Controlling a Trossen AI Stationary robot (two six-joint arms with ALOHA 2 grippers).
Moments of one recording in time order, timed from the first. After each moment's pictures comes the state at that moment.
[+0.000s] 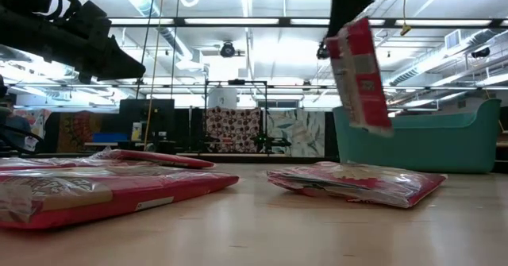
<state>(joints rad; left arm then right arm) -0.02 0.35 0.12 0.08 -0.69 -0.20 0.25 1.63 1.57 -1.31 0.69 0.88</state>
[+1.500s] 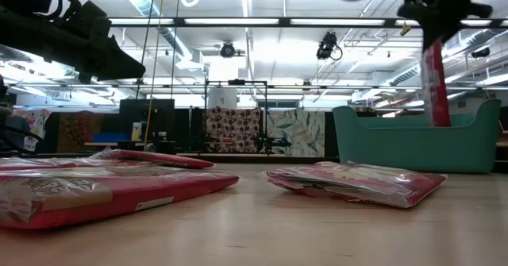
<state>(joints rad) -0.02 0.35 0.12 0.08 -0.69 -0.20 0.01 1.01 1.07 -1.57 0.70 1.18</state>
